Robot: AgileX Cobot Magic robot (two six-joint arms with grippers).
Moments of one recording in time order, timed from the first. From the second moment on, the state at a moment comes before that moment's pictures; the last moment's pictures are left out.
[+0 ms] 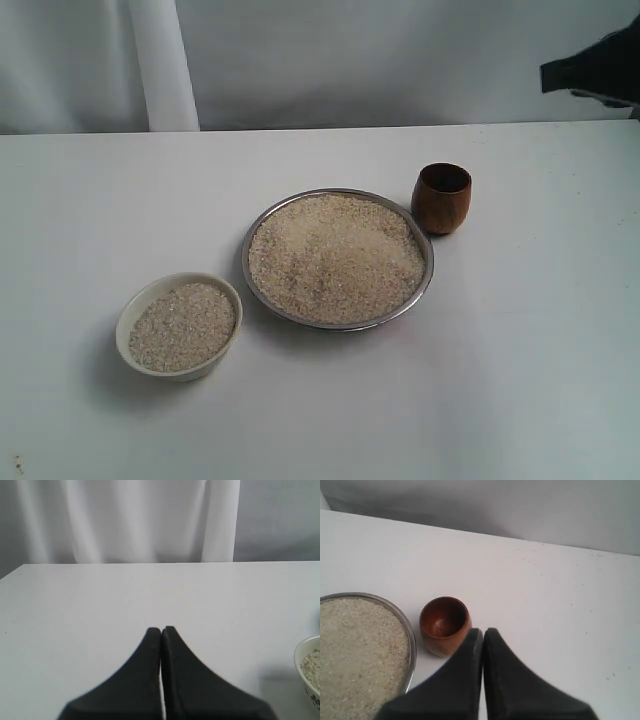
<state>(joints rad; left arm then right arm) -0.01 0.00 0.00 -0.04 0.35 0.04 0.10 1.41 -1.10 0.15 0.45 -0.22</state>
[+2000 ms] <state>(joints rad) -0.01 0.00 0.00 -0.04 0.35 0.04 -0.02 2.00 -0.81 -0.79 -0.79 0.28</state>
